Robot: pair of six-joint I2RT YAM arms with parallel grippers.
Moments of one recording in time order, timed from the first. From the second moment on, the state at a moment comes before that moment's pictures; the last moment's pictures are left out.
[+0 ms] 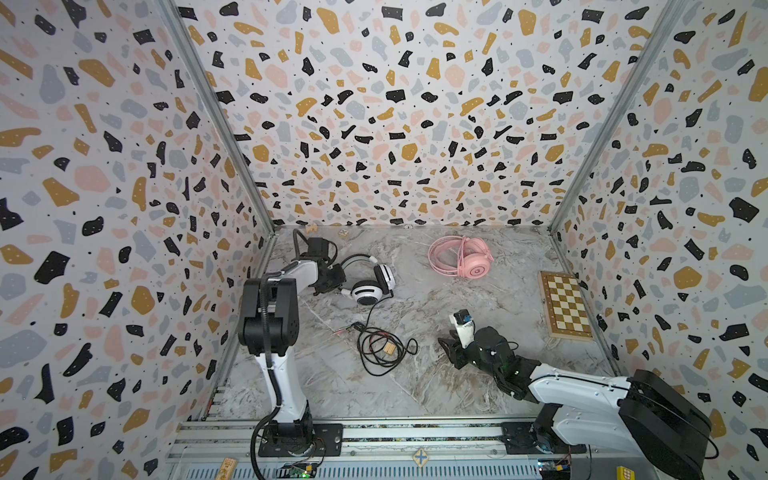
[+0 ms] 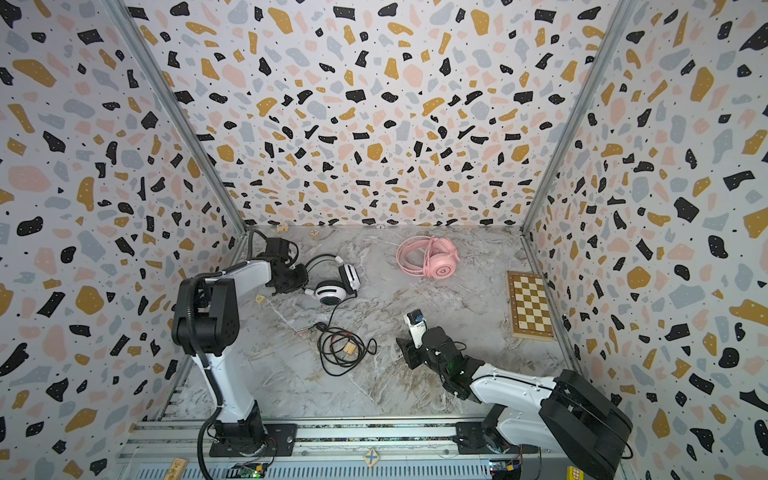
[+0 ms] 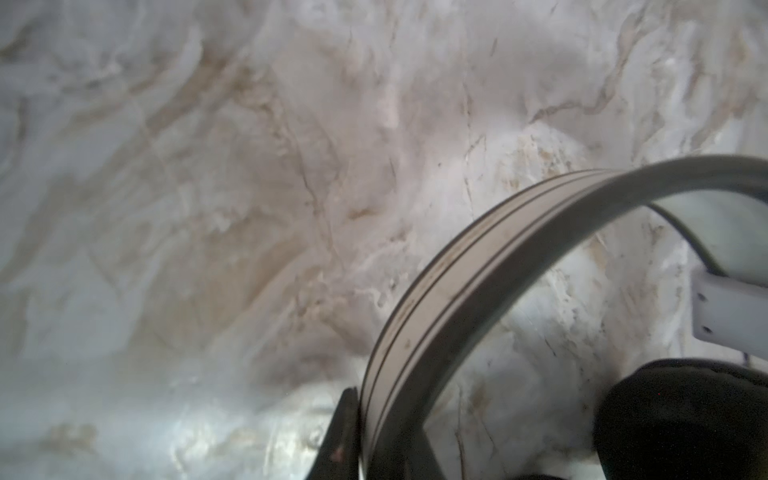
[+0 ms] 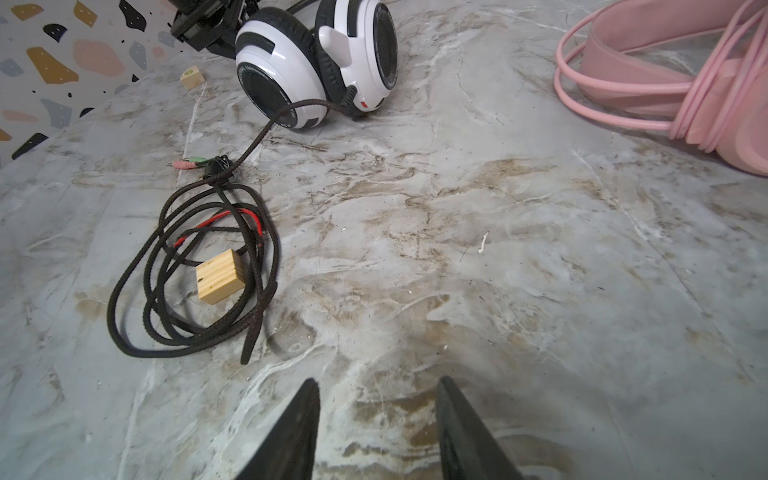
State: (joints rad) left arm -0.05 1.94 1.25 -0.38 0.18 -0.45; right arm 0.85 1.17 0.30 0.37 0.08 0.24
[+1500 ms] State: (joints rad) left arm -0.14 2.14 1.59 -0.71 0.09 -0.19; right arm 0.85 1.19 0.30 0.37 0.09 0.23
